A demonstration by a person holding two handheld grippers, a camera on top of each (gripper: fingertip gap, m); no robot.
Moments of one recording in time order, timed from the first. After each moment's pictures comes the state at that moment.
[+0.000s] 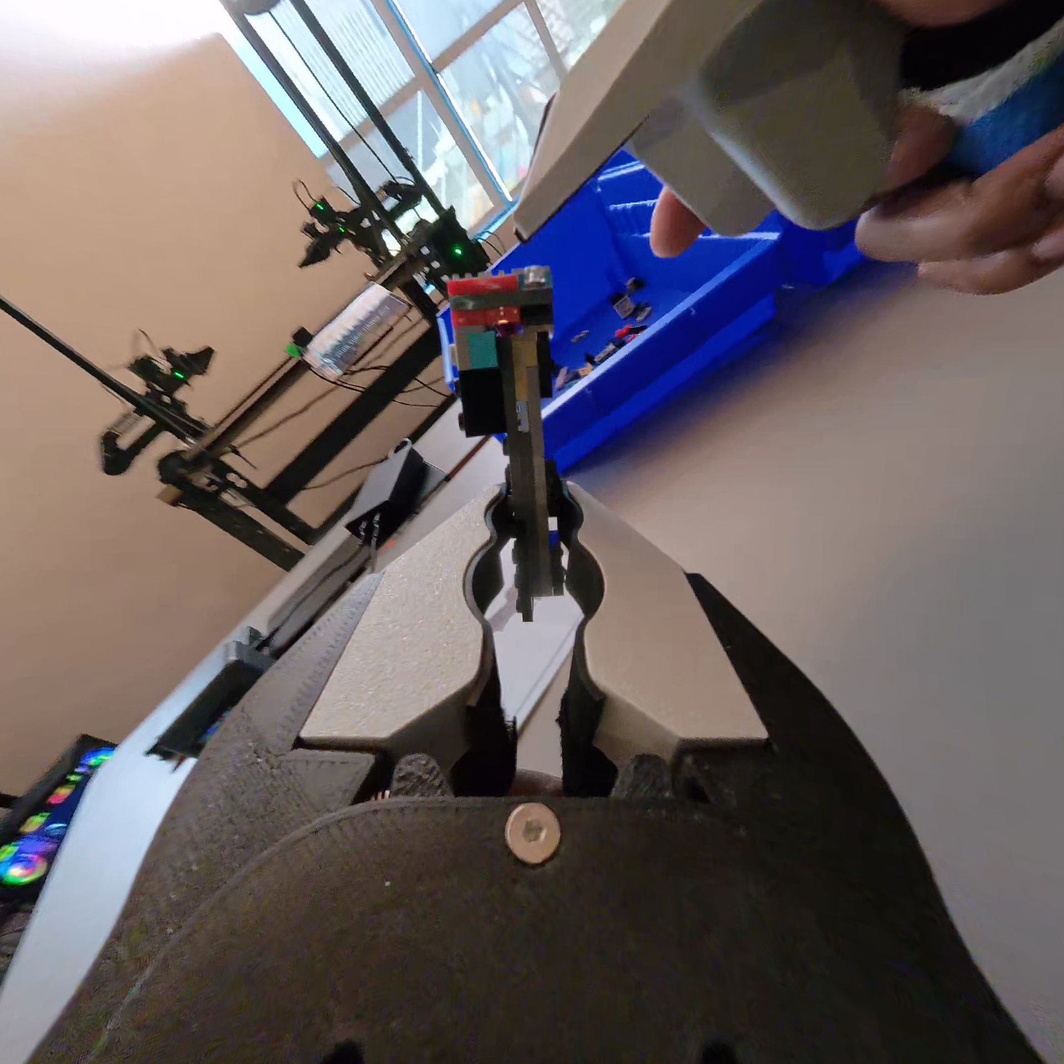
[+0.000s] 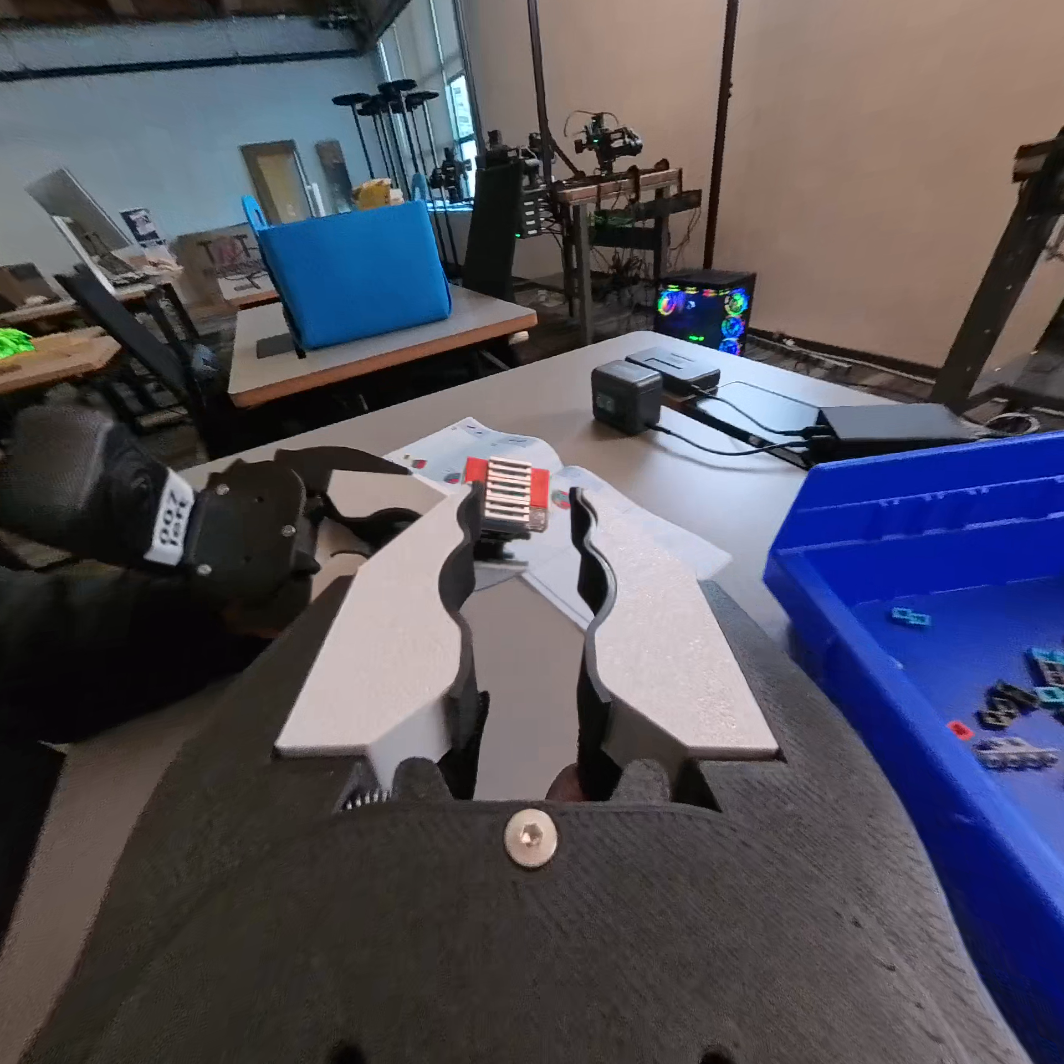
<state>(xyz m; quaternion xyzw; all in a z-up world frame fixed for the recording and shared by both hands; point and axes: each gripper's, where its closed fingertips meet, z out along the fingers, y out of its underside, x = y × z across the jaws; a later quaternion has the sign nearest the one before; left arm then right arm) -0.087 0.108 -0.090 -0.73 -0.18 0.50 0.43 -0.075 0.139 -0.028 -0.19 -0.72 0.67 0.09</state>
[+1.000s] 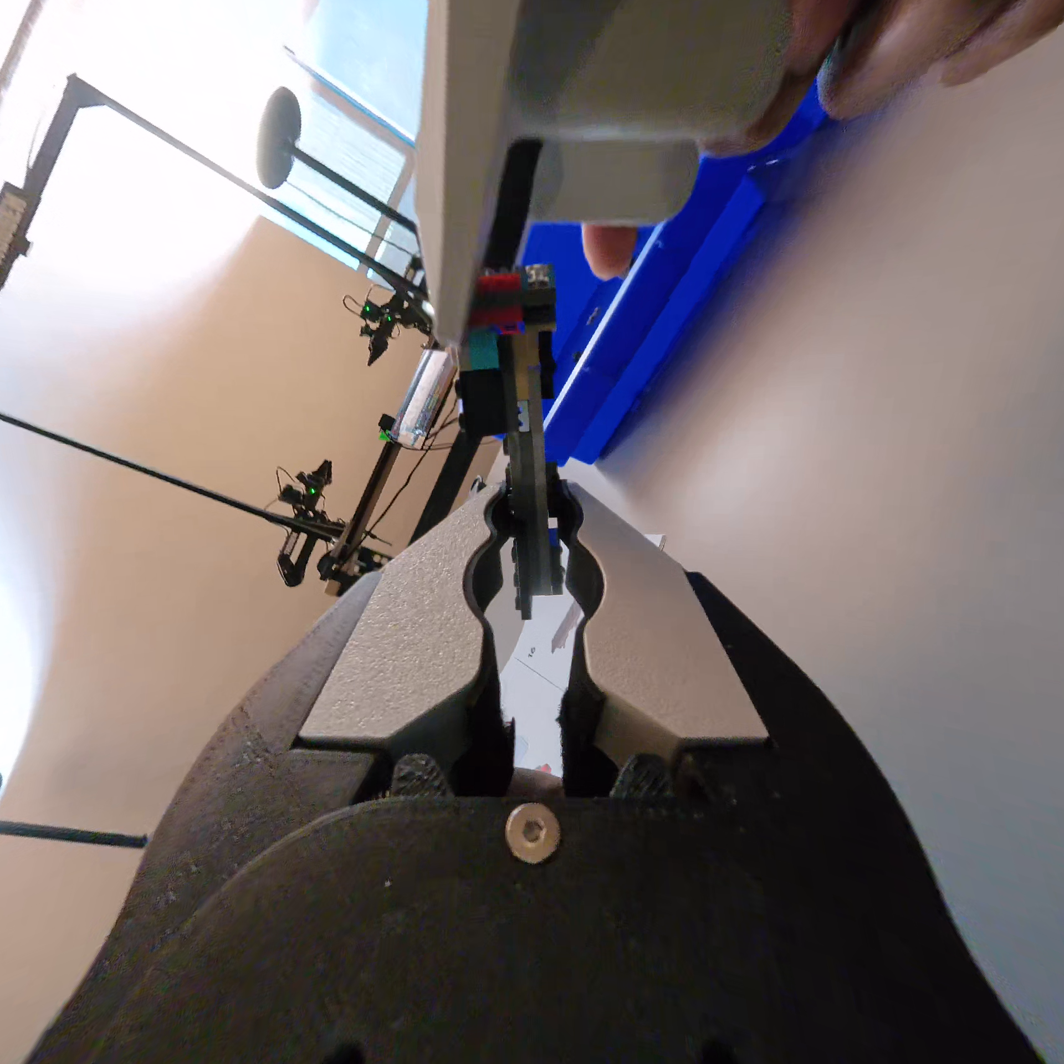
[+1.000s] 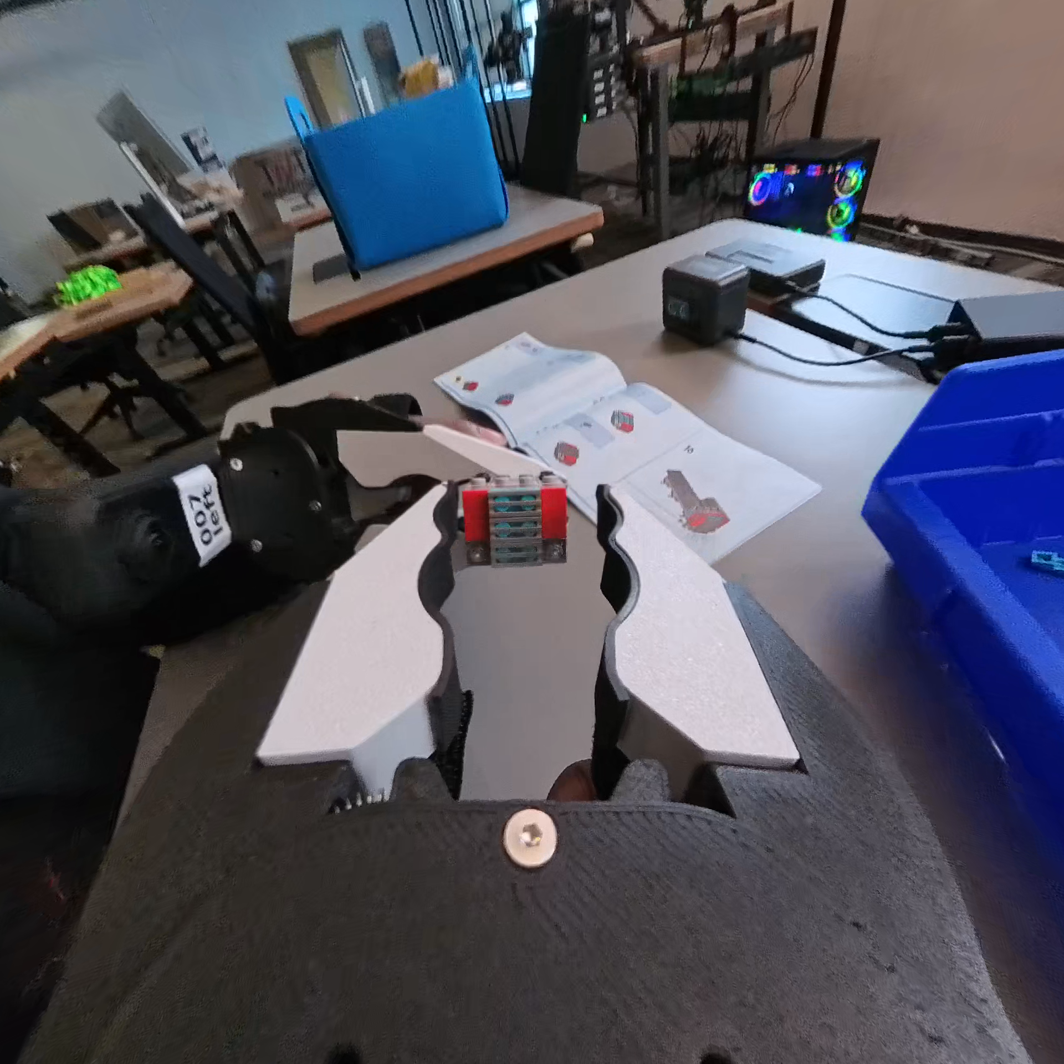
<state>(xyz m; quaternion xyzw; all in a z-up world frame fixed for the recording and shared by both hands) -0.077 0.115 -0.097 -0.73 -0.03 0.60 0.32 -0.057 0.130 -0.062 -0.18 -0.76 0.62 0.01</state>
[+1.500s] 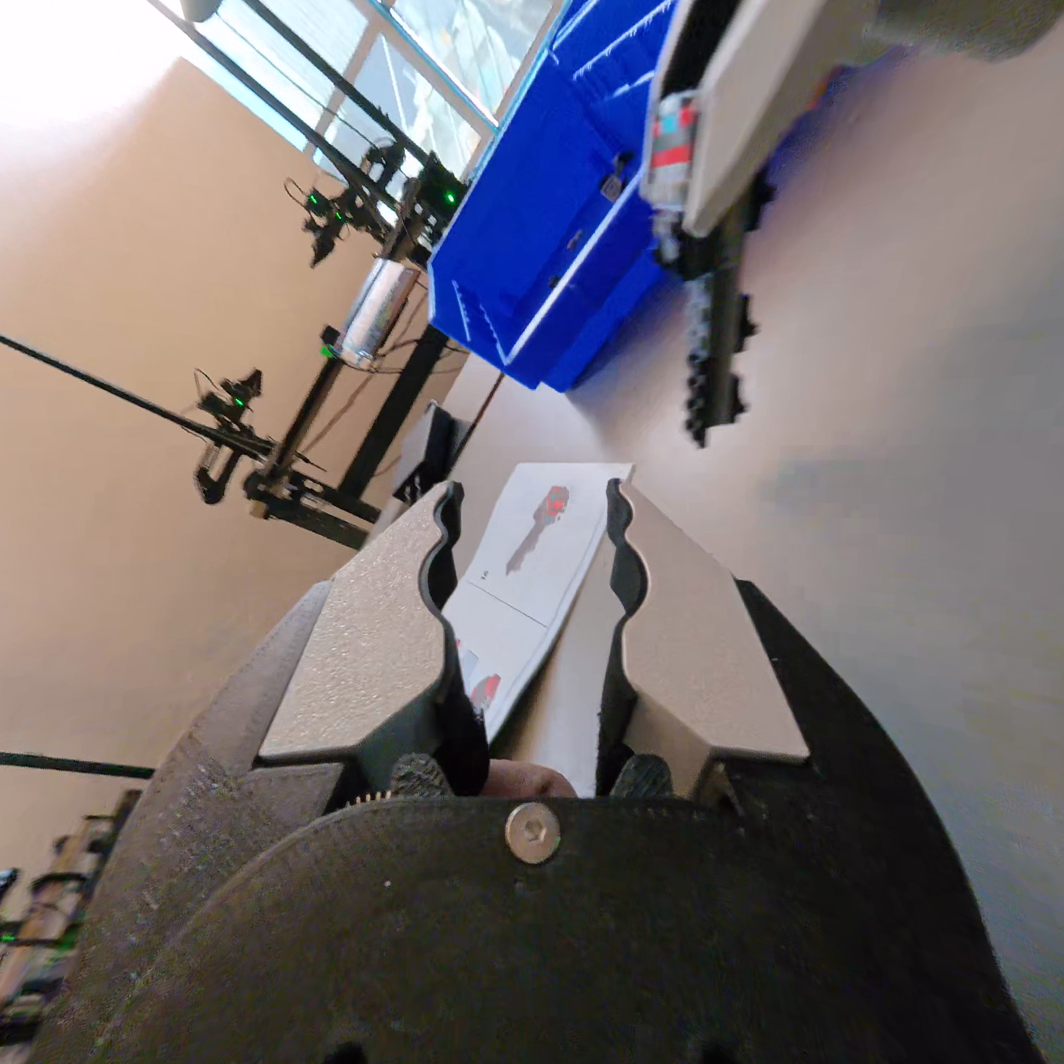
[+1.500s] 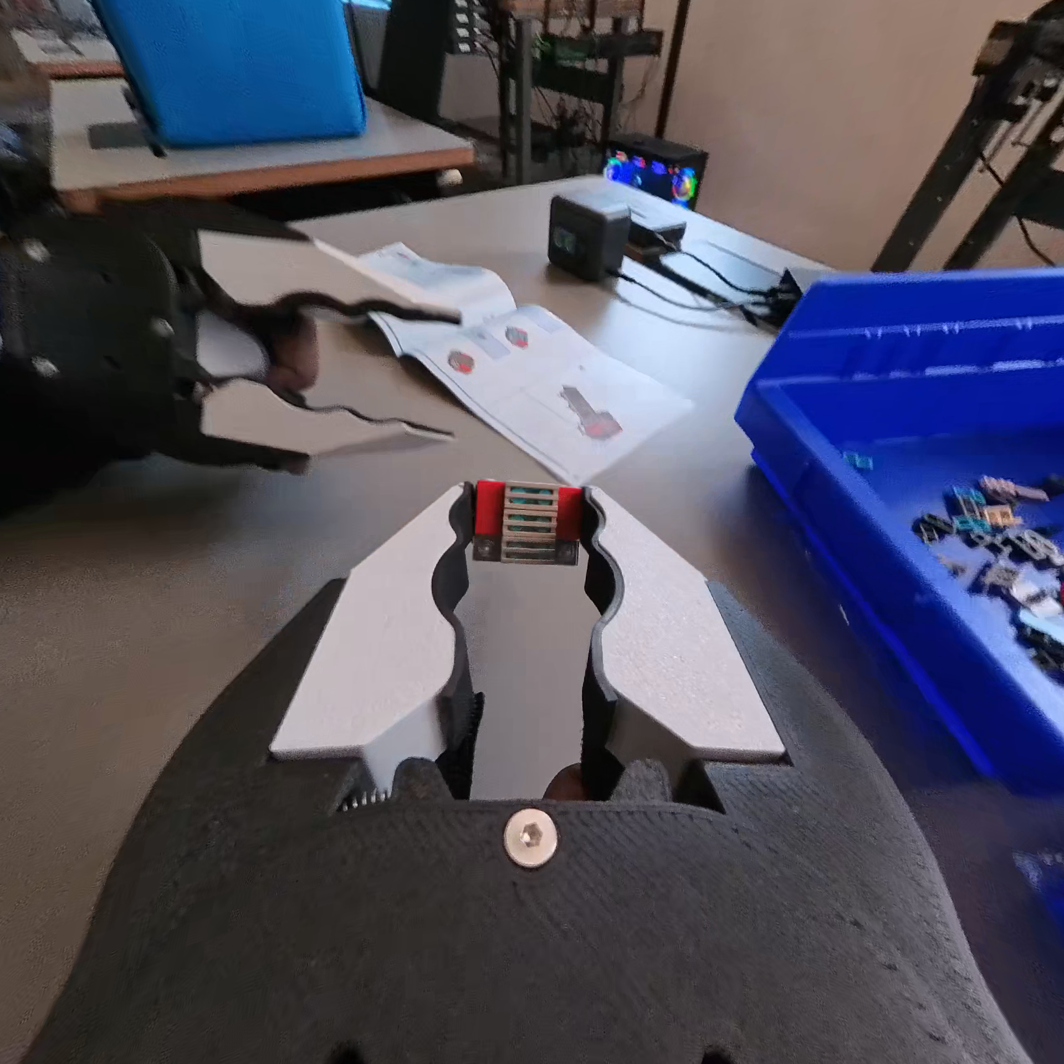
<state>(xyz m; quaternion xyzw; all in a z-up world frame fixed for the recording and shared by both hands) -0.071 0.085 -0.118 -0.77 -0.12 0.54 0.32 -0.059 0.167 -0.106 -0.19 -0.79 0.57 0.16</state>
